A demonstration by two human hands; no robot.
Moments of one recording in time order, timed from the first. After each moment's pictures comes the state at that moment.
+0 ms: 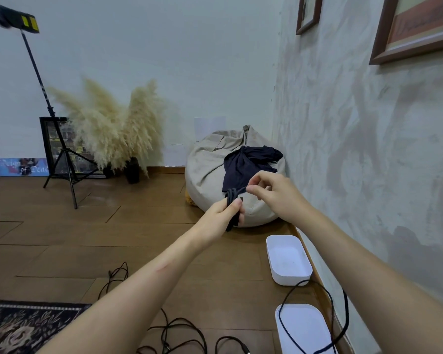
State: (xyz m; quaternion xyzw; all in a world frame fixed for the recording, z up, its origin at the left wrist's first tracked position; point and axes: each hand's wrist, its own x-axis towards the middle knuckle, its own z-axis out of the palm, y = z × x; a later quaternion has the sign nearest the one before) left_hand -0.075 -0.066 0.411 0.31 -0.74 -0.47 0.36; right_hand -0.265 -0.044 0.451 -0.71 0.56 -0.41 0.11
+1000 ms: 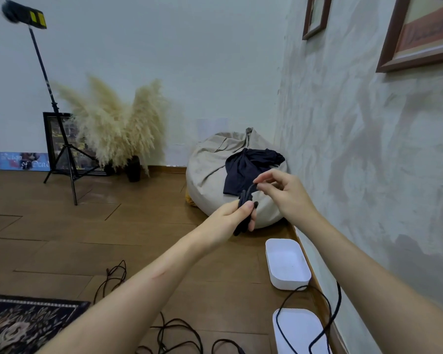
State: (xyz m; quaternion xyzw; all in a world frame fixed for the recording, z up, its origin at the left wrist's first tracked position) left_hand -0.072 -0.042 0.432 0.27 -0.77 -0.48 0.32; right_hand -0.267 -0.041 0.452 -0.67 0.50 -0.53 0.16
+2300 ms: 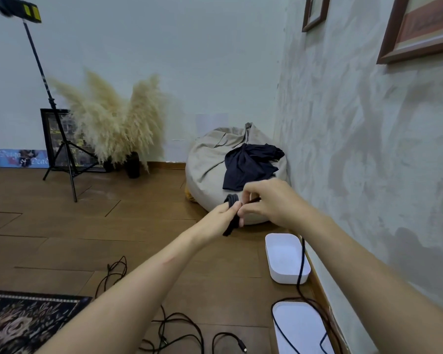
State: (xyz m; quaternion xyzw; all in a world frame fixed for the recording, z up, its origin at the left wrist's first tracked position) left_hand -0.073 -0.081 0.396 0.35 -0.75 -0.47 0.29; right_hand -0.246 -0.029 0.462 -0.78 0.59 -0.21 0.02
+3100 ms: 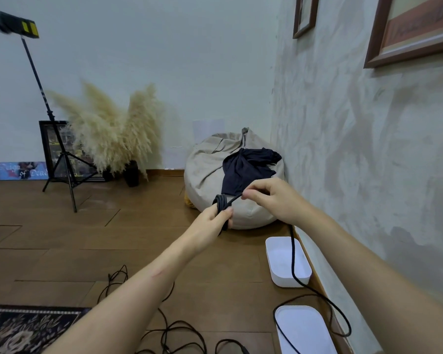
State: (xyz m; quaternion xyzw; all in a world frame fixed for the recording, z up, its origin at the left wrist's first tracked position) left_hand -0.062 -0.071 0.403 0.34 -0.76 -0.42 0.35; right_hand -0.269 -0.038 0.457 -0.75 0.52 -0.38 0.15
